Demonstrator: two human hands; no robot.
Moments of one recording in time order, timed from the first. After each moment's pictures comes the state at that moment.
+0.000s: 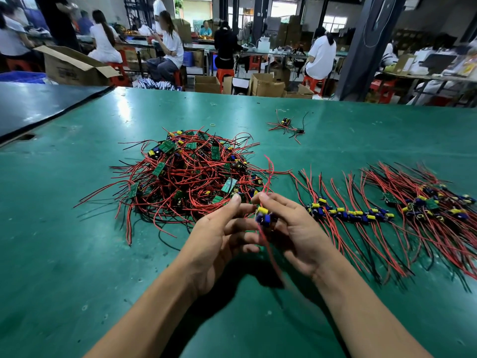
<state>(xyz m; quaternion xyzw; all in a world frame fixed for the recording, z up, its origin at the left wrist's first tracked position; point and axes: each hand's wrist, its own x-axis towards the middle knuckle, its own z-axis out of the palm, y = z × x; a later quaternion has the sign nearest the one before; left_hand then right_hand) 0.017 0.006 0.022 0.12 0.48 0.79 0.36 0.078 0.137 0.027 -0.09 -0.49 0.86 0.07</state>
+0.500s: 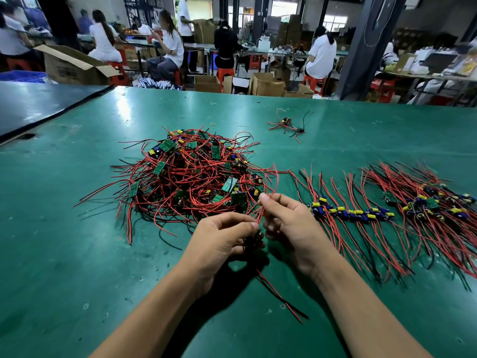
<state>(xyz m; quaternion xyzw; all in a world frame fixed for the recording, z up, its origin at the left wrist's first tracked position) 0.017 0.005 0.009 0.15 0.59 0.73 0.30 0.071 0.144 0.017 -0.17 -0.56 0.80 0.14</state>
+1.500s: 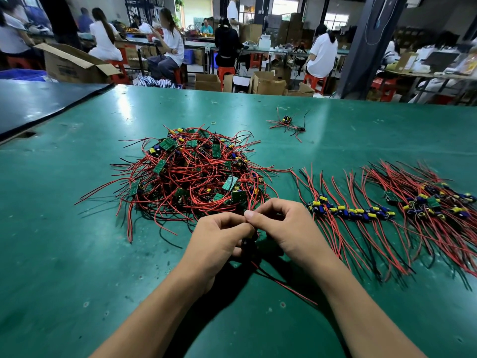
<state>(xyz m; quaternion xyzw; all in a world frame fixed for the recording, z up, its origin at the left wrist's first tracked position) 0.019 0.006 0.008 0.14 0.65 0.70 0.25 0.080 0.144 0.013 -0.15 -0.80 0.56 0.19</state>
